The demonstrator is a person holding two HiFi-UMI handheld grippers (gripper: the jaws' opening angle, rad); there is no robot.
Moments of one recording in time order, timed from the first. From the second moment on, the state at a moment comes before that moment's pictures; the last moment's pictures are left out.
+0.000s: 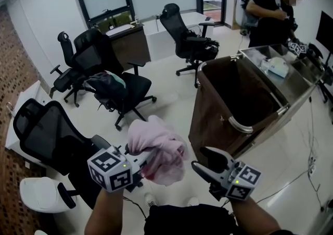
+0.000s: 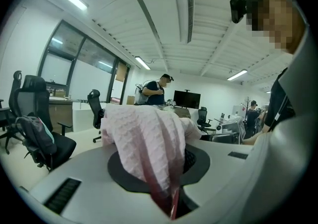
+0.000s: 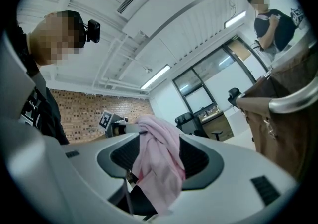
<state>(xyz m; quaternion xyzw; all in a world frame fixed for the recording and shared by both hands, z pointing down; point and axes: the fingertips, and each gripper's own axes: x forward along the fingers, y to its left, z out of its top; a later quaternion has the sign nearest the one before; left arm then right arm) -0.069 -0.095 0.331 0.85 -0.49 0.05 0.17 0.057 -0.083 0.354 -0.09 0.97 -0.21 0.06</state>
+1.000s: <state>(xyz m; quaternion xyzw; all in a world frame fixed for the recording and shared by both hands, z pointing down) -0.016 -0.193 0.180 0.91 -0.40 0.05 0.07 0.114 -0.107 0.345 -0.16 0.97 -0.17 0.09</state>
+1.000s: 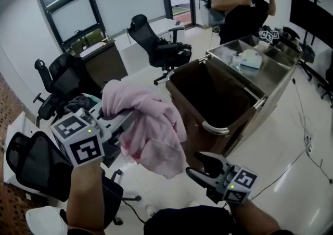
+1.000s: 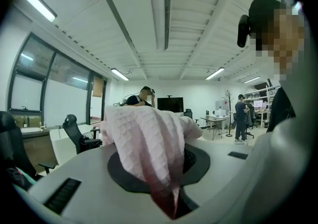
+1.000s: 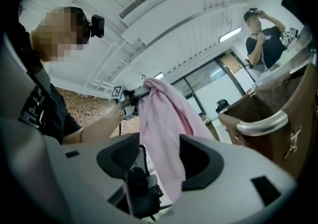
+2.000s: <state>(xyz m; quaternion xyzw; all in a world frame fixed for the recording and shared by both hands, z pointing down) 0.124 -0.297 -0.008 0.96 -0.26 -0.01 -0.11 0.204 -0.143 0.341 -0.24 0.95 -0.17 0.12</state>
